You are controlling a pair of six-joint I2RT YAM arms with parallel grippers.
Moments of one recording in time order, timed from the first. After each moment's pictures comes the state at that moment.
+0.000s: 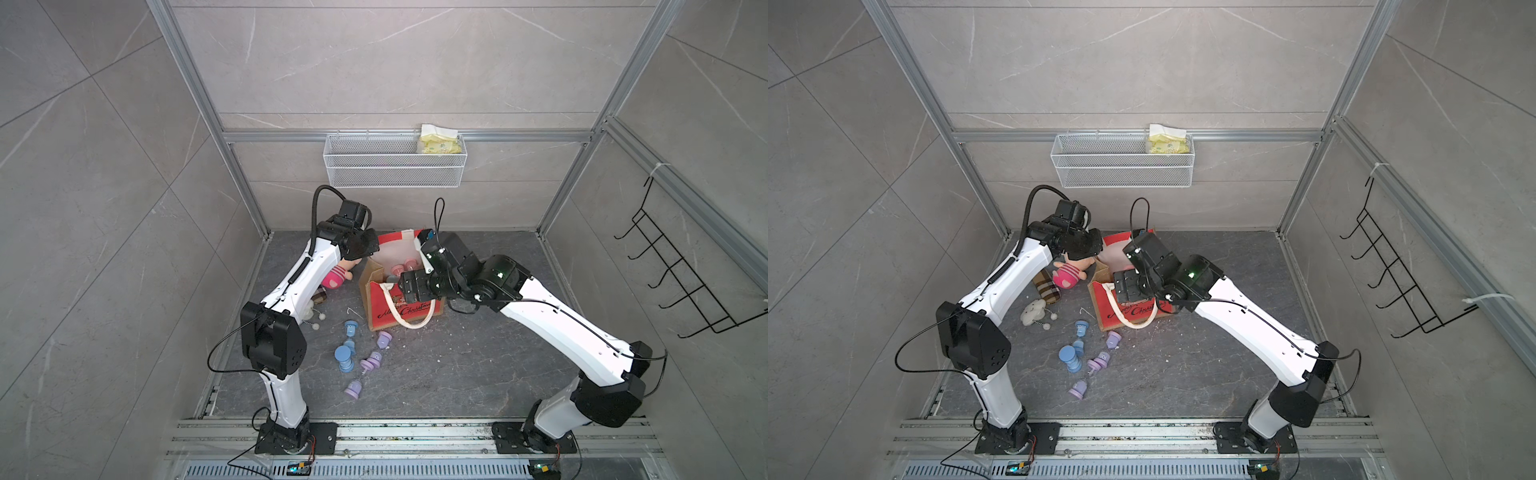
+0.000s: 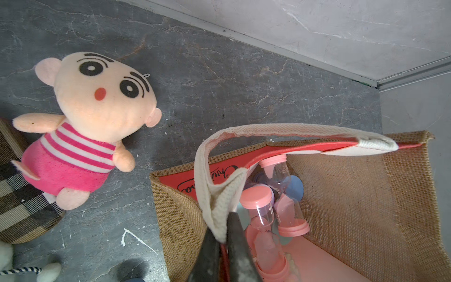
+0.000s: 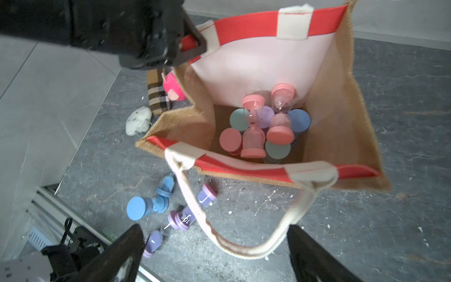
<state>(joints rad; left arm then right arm) -0.39 1.84 1.84 -0.86 0.07 -0.53 0.94 1.56 1.79 -1.05 0.19 0.49</state>
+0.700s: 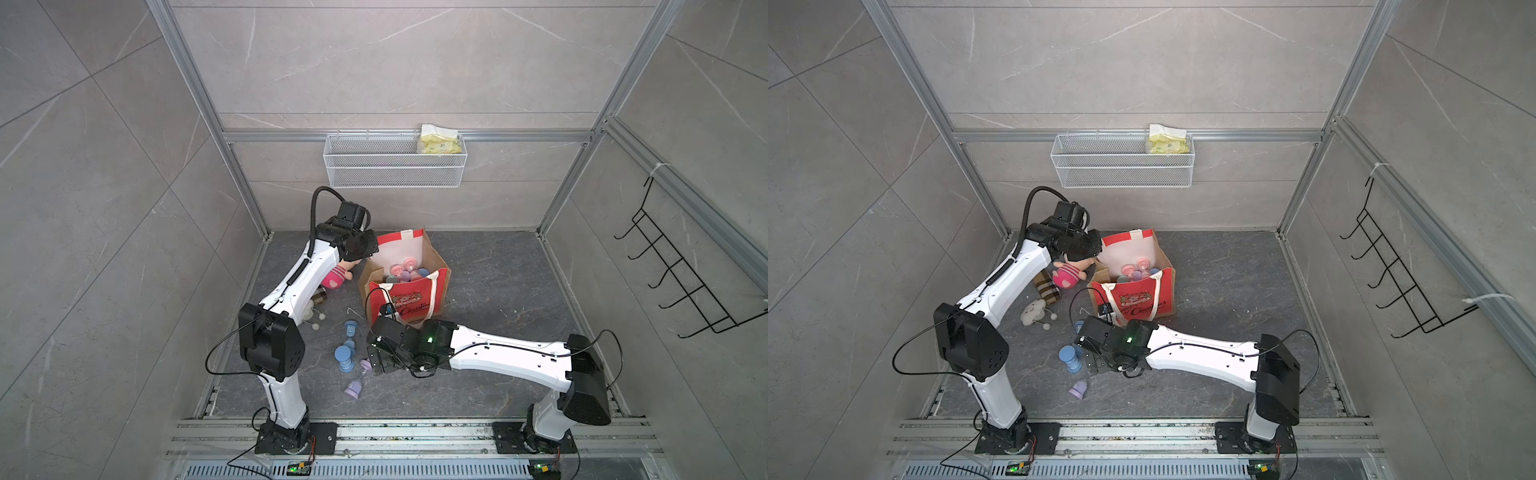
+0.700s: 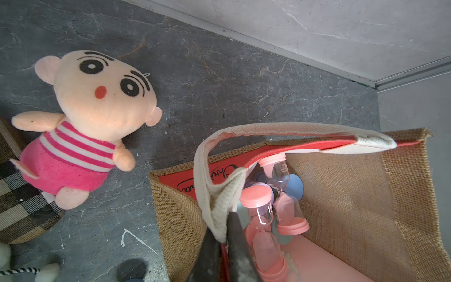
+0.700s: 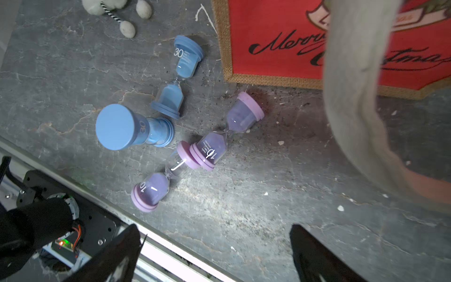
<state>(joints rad) -0.39 1.82 1.80 -0.83 0.09 -0.53 1.24 1.71 1.44 -0.84 0.25 0.82</state>
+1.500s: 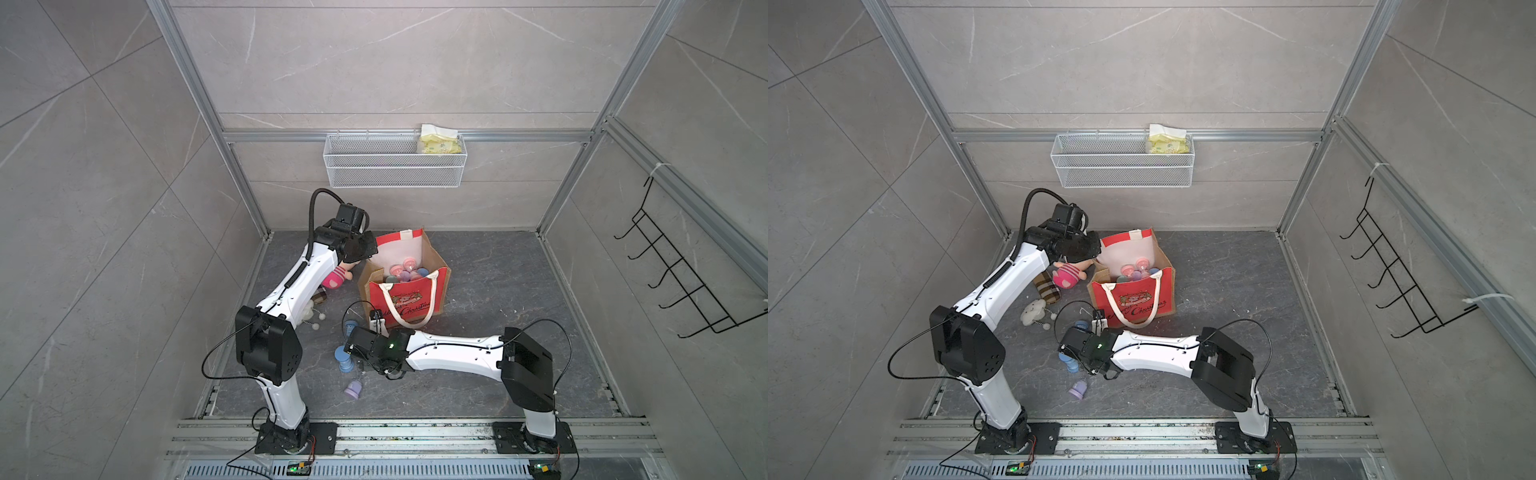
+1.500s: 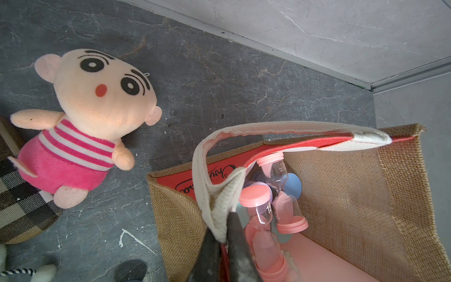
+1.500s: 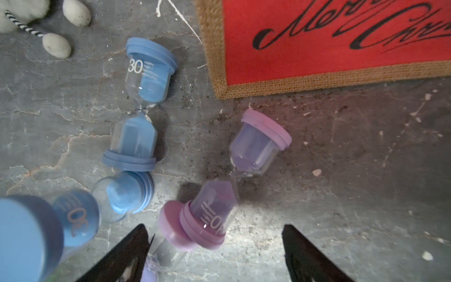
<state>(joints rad) -0.39 1.79 1.75 -0.79 0.09 -0.53 1.23 2.00 1.53 -0.74 0.35 0.97</state>
